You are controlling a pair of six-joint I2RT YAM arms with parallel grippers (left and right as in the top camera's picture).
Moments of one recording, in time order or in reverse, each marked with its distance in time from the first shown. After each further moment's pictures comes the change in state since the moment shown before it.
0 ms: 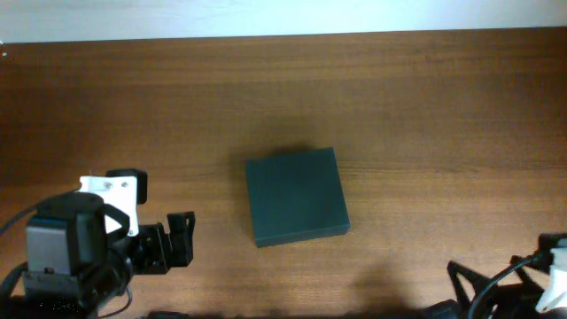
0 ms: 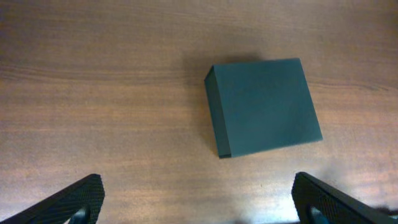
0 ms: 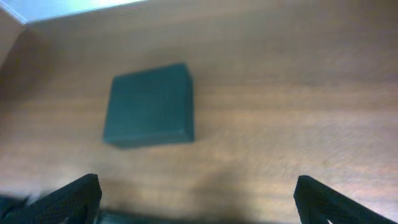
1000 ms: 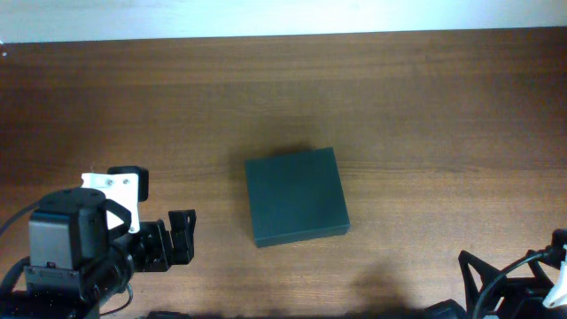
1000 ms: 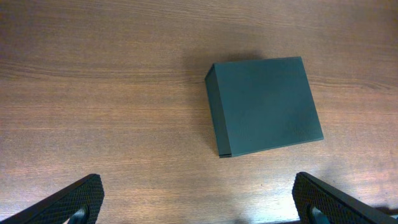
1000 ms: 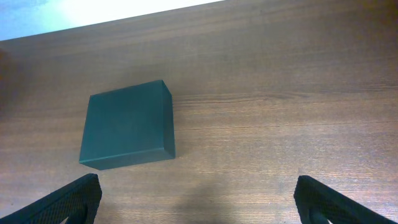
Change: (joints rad) left arm 0.000 0.008 0.000 -0.006 0.000 0.000; right arm 0.000 0.000 0.000 0.013 0.081 0.001
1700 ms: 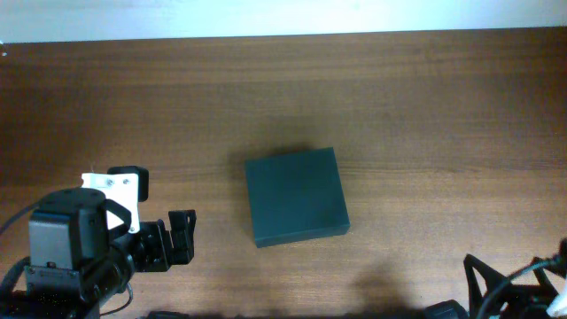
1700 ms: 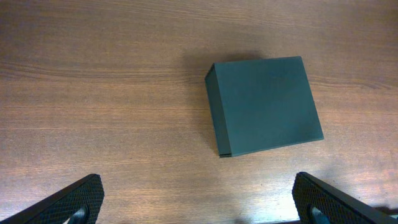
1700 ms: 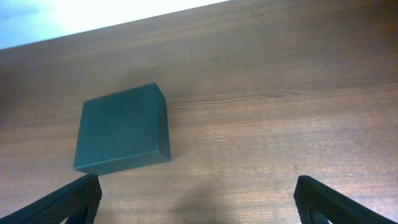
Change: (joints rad) left arm 0.000 0.000 0.000 0.000 0.000 0.000; right arm -0.050 -0.034 -0.019 0.000 0.001 0.000
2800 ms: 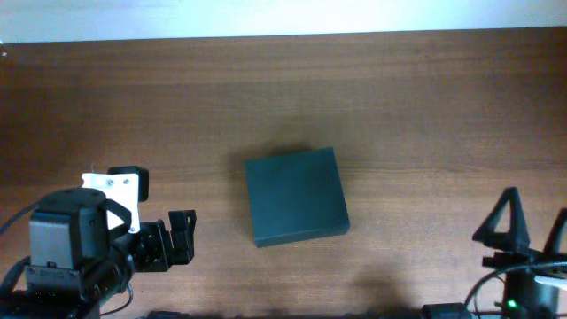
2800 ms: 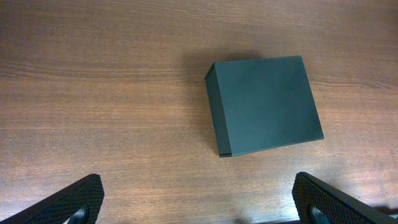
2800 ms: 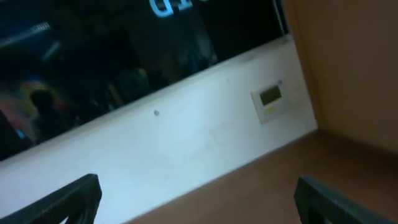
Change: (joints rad) left arm 0.000 0.000 -0.002 -0.001 0.000 0.000; right arm -0.262 -0.486 -0.843 1.167 0.161 -0.001
